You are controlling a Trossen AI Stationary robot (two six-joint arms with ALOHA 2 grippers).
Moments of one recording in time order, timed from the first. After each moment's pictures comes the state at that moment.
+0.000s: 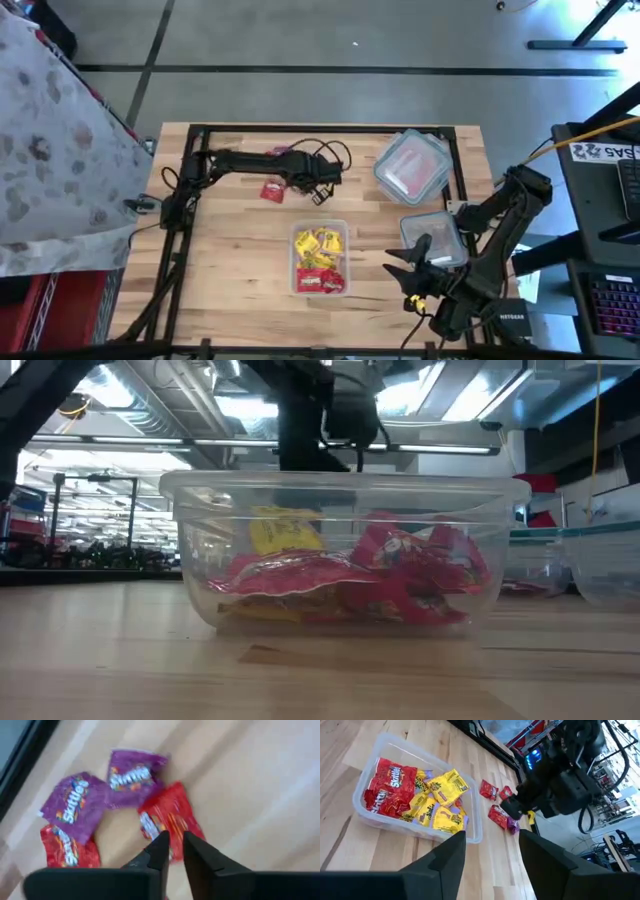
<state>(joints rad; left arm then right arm) 0.19 2.10 1.71 -1.03 -0.45 -0.53 0.99 1.53 1.21 -1.05 1.11 0.57</state>
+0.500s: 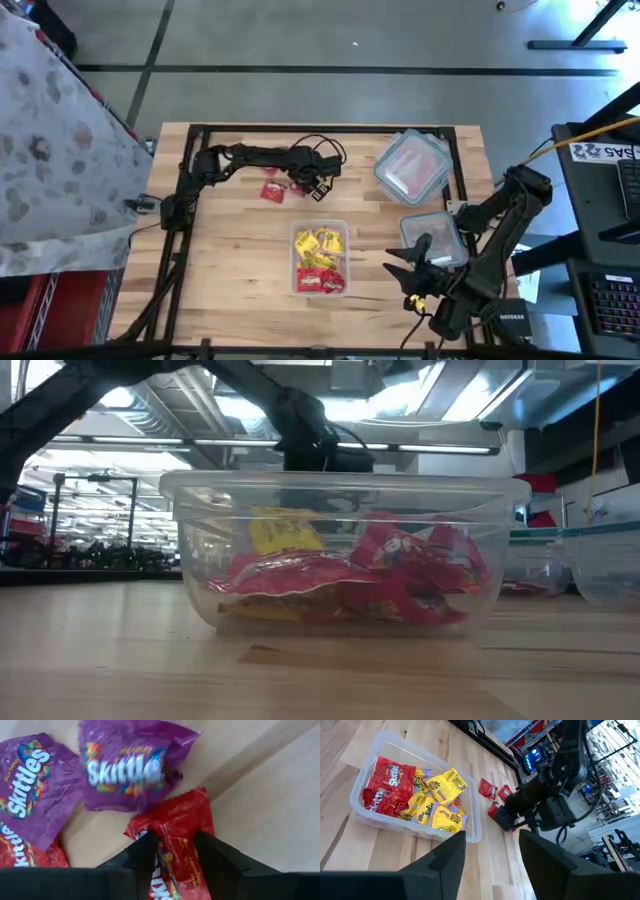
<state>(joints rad) 0.27 2.23 1.71 -1.02 -0.33 -0.57 0.99 1.53 1.21 -1.05 1.11 0.57</state>
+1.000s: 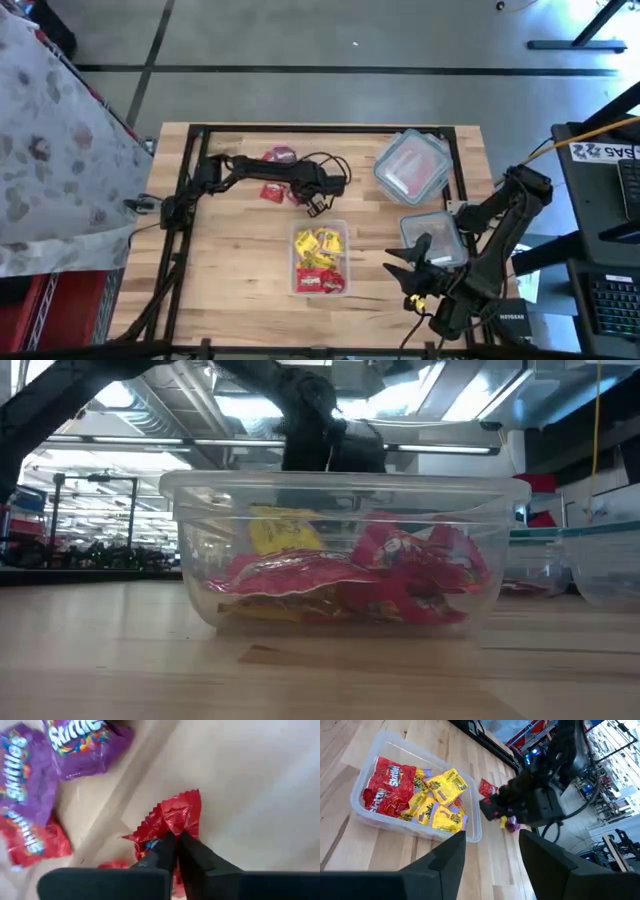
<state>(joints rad) 0.12 2.21 1.77 -1.20 -0.39 -0.50 0.99 1.53 1.21 -1.05 1.11 0.58</state>
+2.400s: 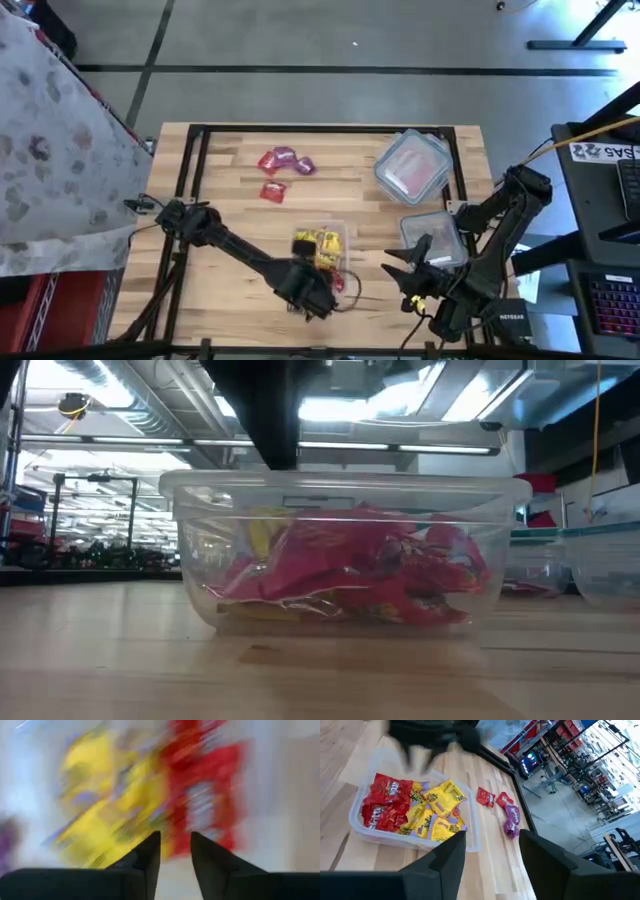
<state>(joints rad) -0.48 2.24 2.13 -1.46 -0.48 -0.43 0.99 1.53 1.21 -1.00 1.15 0.58</state>
